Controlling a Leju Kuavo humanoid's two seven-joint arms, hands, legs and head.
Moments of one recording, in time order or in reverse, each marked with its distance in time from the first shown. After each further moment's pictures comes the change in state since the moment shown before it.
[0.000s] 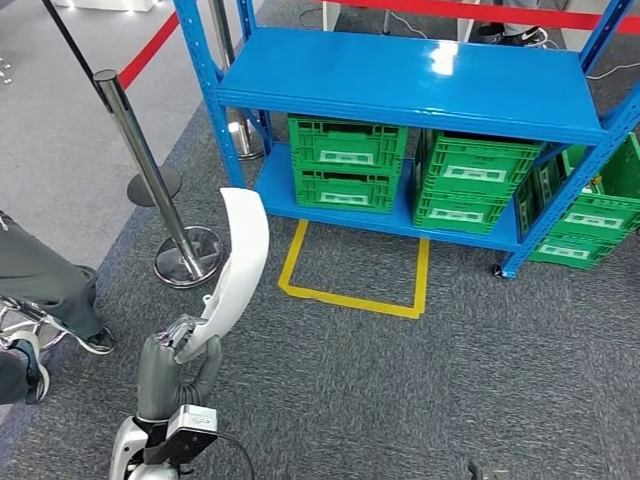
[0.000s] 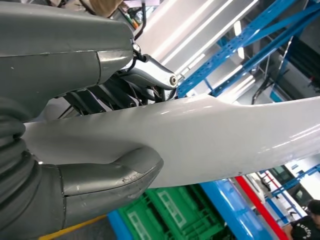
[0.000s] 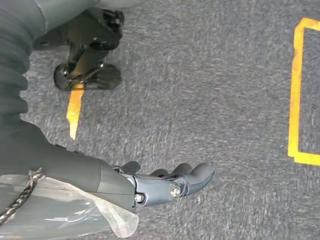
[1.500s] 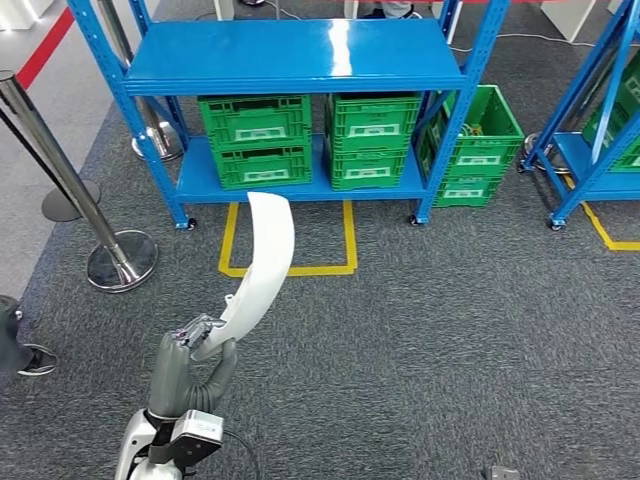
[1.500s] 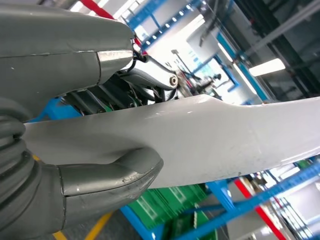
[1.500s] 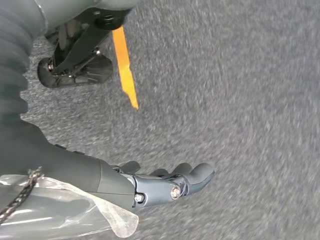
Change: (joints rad) left arm -0.019 0.017 -0.038 -0.002 0.039 -0.080 -0.030; right arm -0.150 -0.169 -0.170 0.379 0.066 -0.155 -0.122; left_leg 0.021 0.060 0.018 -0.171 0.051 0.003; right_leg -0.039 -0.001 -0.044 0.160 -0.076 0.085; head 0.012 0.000
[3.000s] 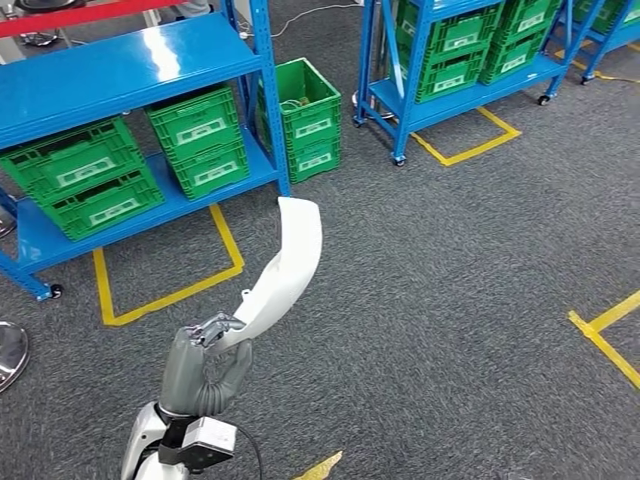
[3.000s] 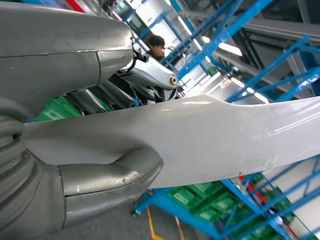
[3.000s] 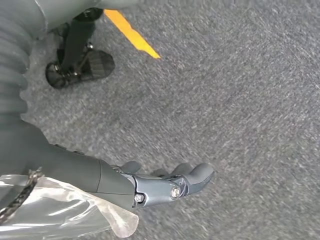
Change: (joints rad) left arm -0.030 -0.002 -0.031 0.004 -0.019 -0.032 -0.029; right arm 0.000 -0.006 -0.058 0.030 -0.039 0.004 -0.011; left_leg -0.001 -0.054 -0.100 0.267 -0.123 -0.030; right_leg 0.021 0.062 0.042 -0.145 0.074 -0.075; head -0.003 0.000
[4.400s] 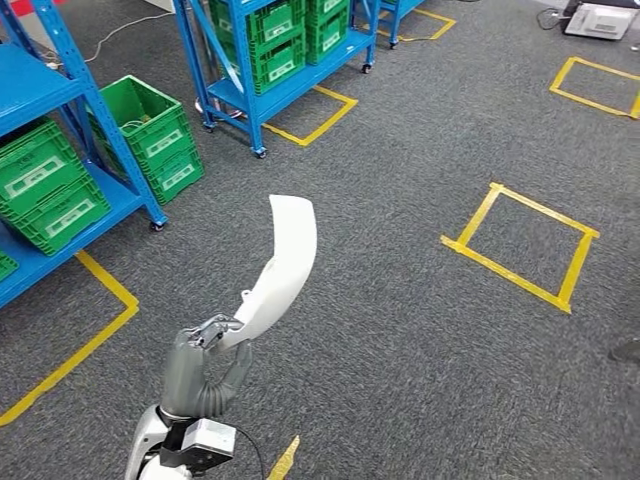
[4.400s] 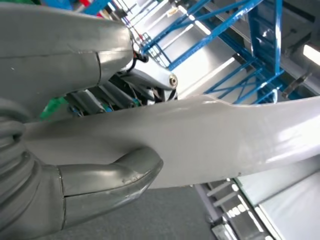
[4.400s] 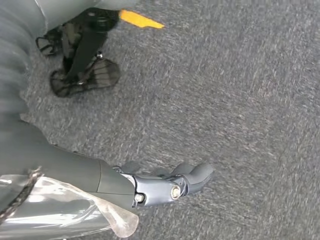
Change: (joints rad) left arm 0.015 -0.005 -0.013 0.000 0.004 0.032 0.001; right arm -0.008 0.000 -0.024 0.012 0.015 0.000 -0.004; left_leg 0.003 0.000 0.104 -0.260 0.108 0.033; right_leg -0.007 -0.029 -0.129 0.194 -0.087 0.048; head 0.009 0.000
